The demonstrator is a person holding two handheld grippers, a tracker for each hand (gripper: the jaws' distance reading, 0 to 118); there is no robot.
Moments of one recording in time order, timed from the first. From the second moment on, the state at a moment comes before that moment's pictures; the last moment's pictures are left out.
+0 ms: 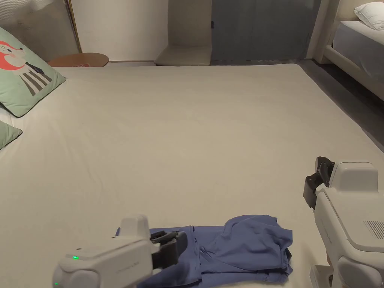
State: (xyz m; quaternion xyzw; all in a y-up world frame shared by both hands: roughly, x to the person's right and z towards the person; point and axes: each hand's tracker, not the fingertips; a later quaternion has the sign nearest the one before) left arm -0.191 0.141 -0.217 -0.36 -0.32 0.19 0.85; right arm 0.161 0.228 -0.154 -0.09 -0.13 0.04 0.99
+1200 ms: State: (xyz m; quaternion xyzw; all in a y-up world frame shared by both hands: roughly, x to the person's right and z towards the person) left arm -0.305 0.056 -0.262 -0.44 -0.23 0.33 0.80; right arm 0.145 0.217 -0.173 -0.11 -0.11 0.06 0.99
